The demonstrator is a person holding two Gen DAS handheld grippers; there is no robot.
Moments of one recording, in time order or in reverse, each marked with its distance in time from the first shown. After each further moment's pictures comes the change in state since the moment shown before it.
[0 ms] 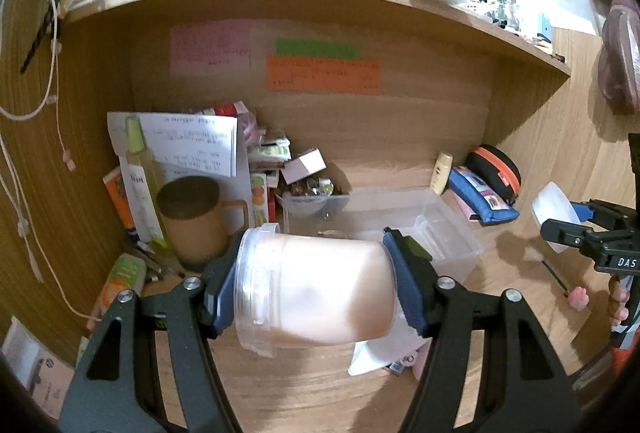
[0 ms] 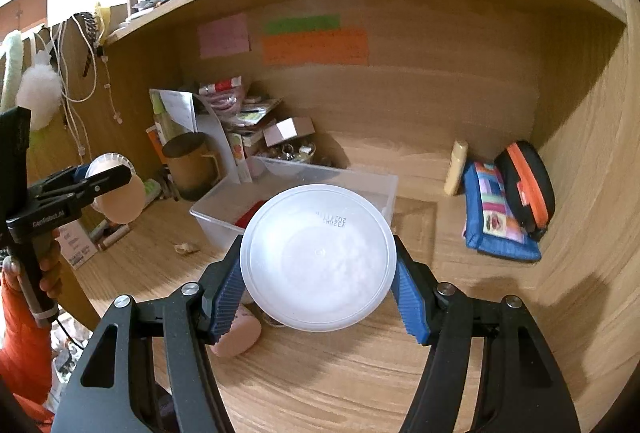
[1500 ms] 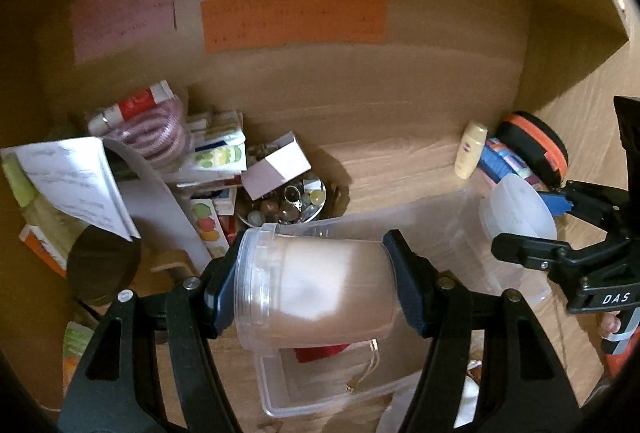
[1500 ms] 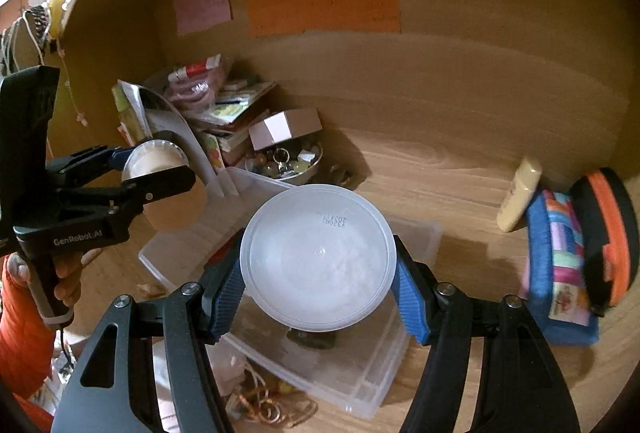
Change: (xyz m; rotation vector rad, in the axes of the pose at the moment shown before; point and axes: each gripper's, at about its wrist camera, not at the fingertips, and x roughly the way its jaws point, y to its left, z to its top) left arm 0.169 -0.011 0.041 0.088 0.184 -0.028; right arm 0.151 -0.034 0.052 -0.020 0.119 0.107
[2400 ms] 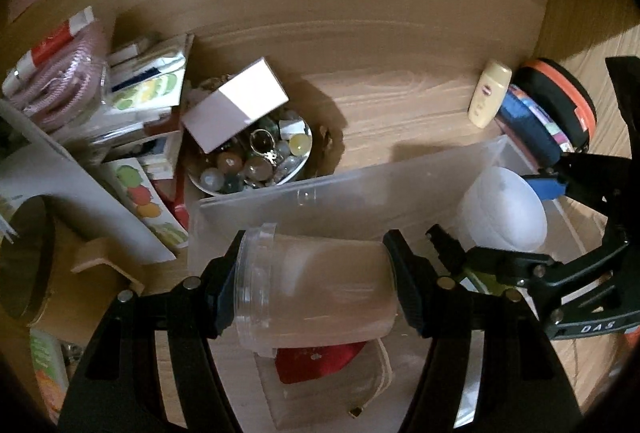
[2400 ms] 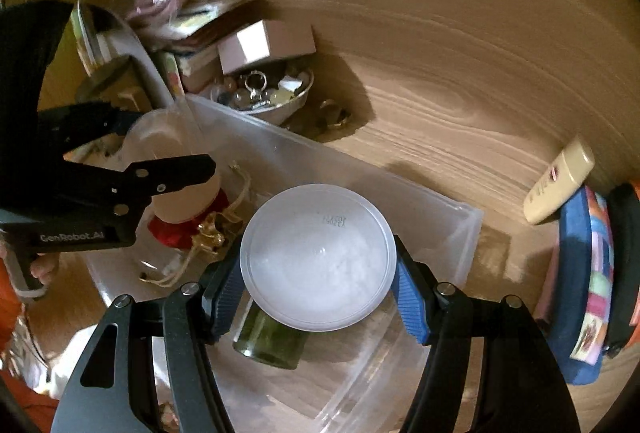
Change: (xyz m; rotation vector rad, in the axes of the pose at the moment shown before) left arm 0.083 -0.006 -0.009 0.026 0.202 -0.039; right arm 0.080 -0.008 -0.001 -0.113 0.253 -0.036
